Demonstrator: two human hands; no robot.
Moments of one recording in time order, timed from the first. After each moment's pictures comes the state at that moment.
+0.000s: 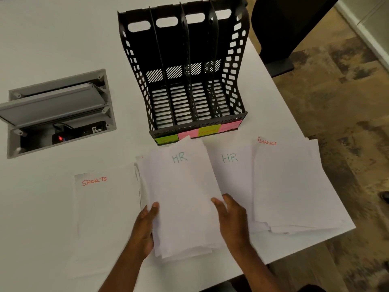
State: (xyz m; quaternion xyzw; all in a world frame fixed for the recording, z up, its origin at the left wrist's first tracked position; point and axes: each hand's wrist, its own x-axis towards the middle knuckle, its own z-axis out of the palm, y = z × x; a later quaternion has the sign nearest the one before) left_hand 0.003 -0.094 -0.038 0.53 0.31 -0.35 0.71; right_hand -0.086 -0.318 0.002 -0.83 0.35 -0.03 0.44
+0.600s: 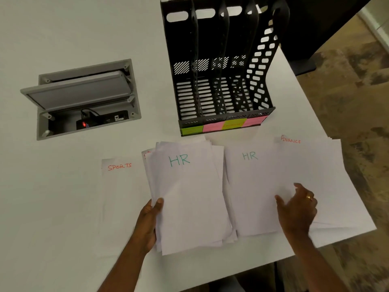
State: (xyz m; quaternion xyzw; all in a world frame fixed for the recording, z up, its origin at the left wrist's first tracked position) left_hand 0.007 -0.028 -0.023 0.56 0.27 -0.34 0.70; right_hand -0.130 -0.409 -0.031 -0.87 0.47 -0.02 0.15
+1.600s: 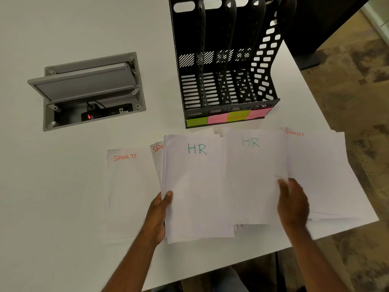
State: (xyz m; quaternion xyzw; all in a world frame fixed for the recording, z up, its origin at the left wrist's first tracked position) left_hand -0.010 -0.034 -0.028 0.57 0.29 -0.35 0.69; right_hand -0.127 -0.377 -0.012 -0.86 0.44 -0.08 0.23
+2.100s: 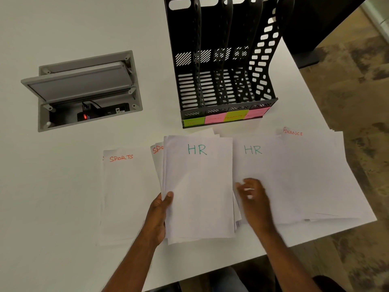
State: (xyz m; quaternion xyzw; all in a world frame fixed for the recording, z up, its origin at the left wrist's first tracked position) left_hand -0.010 -0.043 -0.034 0.58 0.30 -0.35 0.68; right_hand -0.097 -0.306 -0.014 -0.79 0.40 -0.02 0.46
